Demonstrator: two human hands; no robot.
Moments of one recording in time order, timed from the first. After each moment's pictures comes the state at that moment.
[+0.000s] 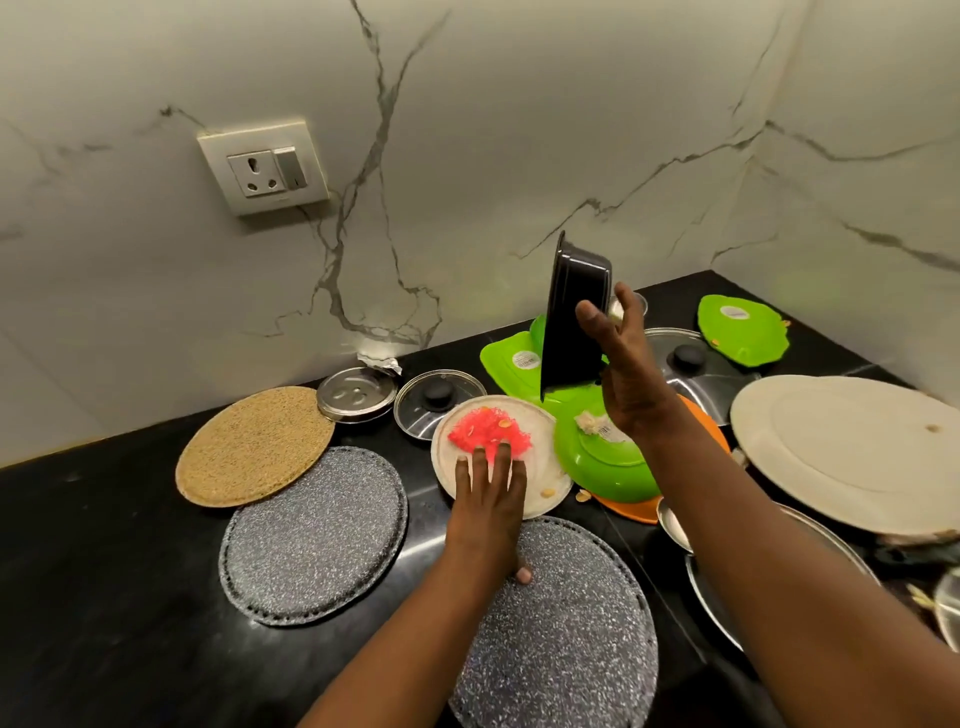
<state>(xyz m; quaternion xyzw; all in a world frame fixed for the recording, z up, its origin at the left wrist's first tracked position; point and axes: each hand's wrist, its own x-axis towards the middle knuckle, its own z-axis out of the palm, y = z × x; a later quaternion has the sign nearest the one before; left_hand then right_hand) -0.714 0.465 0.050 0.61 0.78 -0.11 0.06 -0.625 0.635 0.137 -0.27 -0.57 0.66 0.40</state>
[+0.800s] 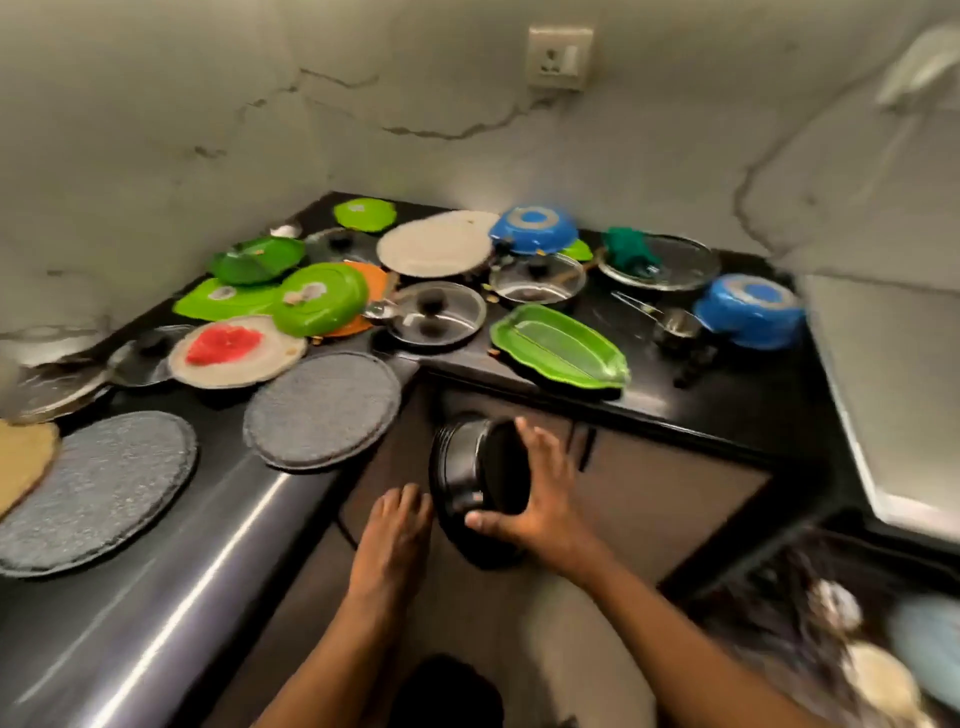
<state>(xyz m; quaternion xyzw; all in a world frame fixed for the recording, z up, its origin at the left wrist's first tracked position) -0.594 0.189 -0.019 0.86 0.50 0.06 -0.03 -0.393 0.148 0.029 -0.67 -0.60 0.27 0.34</state>
